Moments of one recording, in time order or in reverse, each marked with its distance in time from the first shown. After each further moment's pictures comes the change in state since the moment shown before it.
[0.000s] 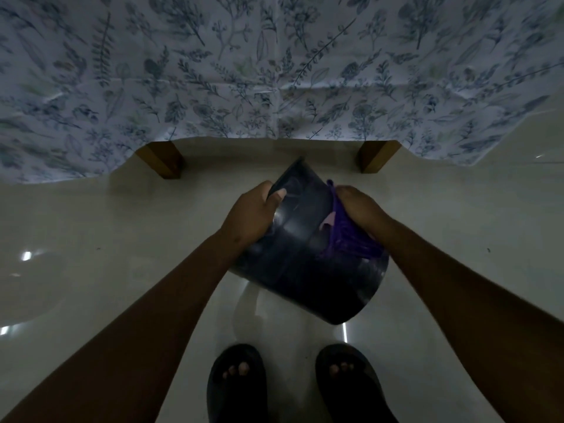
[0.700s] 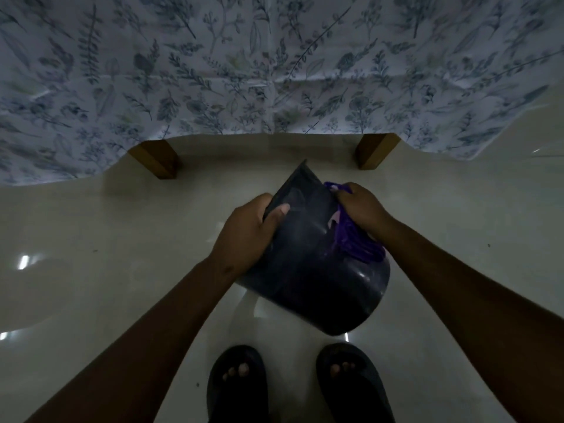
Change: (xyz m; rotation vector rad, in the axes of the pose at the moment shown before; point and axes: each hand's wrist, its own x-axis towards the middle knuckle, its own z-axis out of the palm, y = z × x) left_hand -0.038 0.005 -0.001 -0.016 0.014 0.133; right_hand -0.020 -0.004 -0.007 0.062 0.046 -0.072
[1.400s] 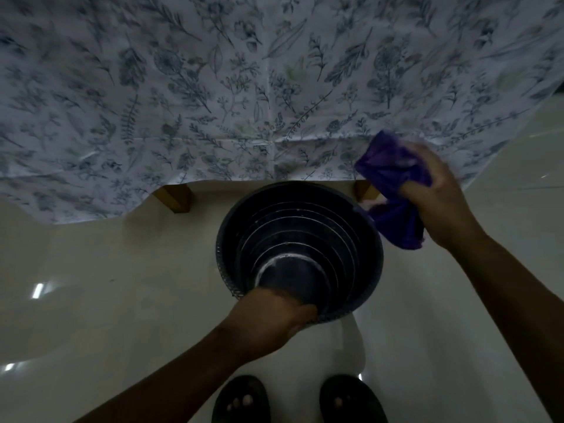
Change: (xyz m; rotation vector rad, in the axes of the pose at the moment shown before) left_hand -0.057 -0.003 0.021 0.620 -0.156 0.790; right_hand -0.062 -0.048 -0.119 0.538 0.207 -0.513
